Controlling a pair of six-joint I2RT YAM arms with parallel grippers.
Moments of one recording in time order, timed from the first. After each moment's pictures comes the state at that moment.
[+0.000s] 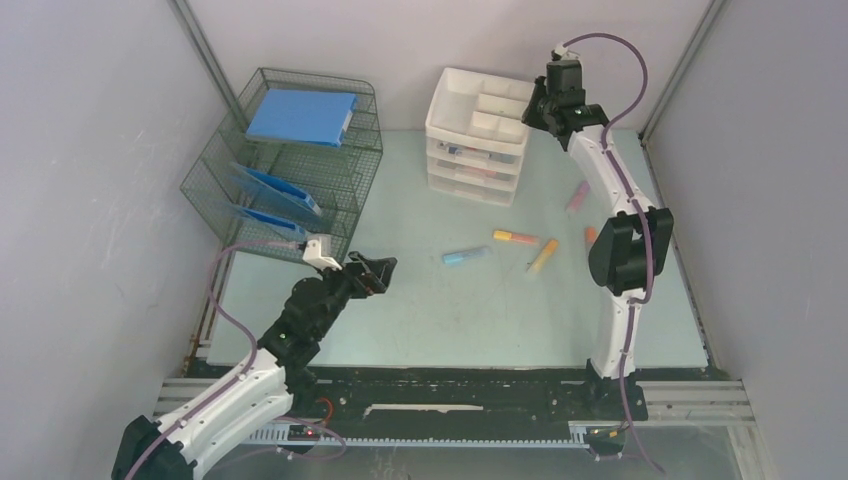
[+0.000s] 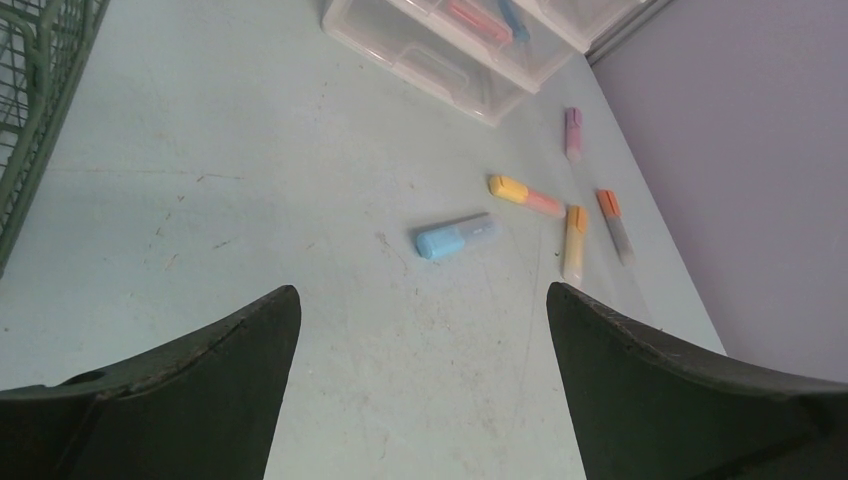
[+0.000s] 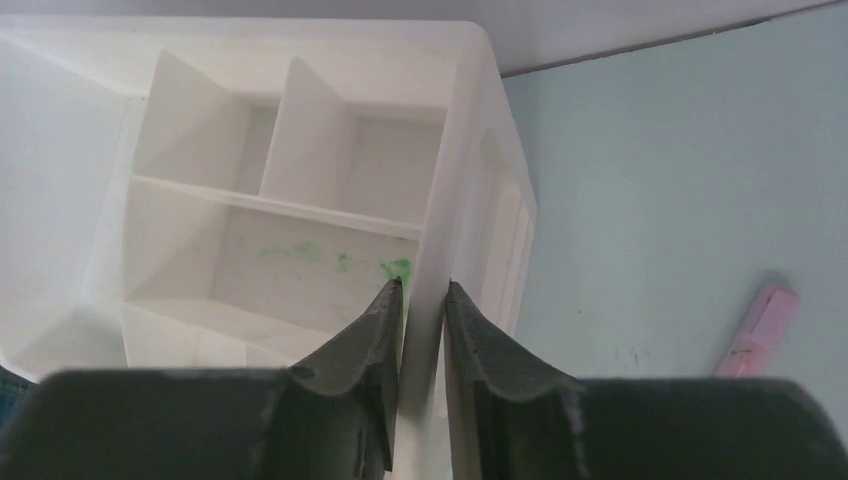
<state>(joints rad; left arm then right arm) -0.60 0.61 0.22 0.26 -0.19 -0.66 0.18 2.08 2.10 -0.53 0.08 0.39</state>
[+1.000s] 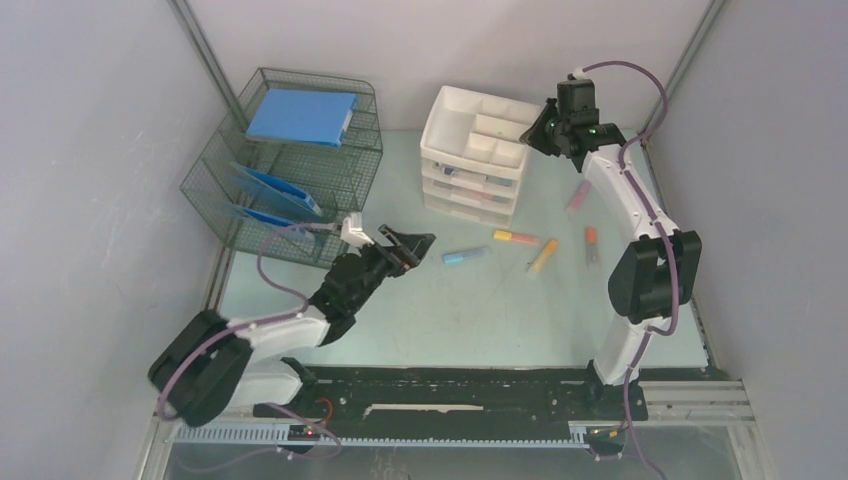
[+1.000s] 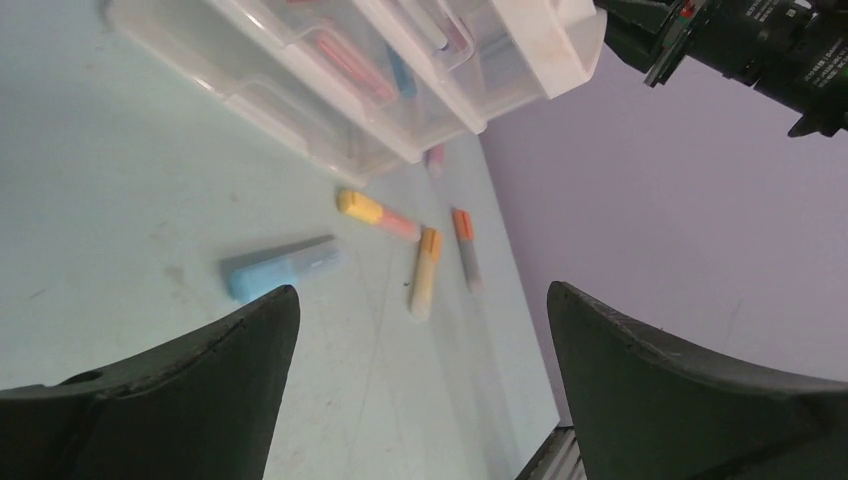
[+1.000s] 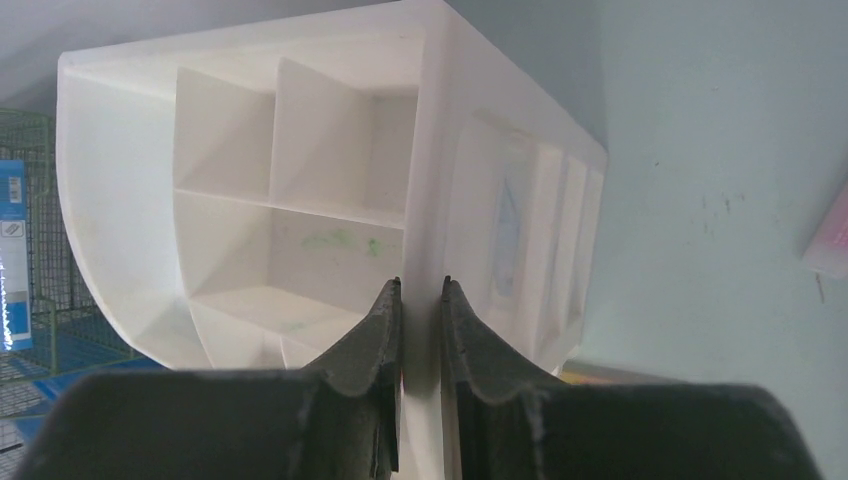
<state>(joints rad) -0.68 1.18 0.34 0.78 -0.13 -0.99 0.19 1.84 1.80 -0.54 -0.03 0.64</state>
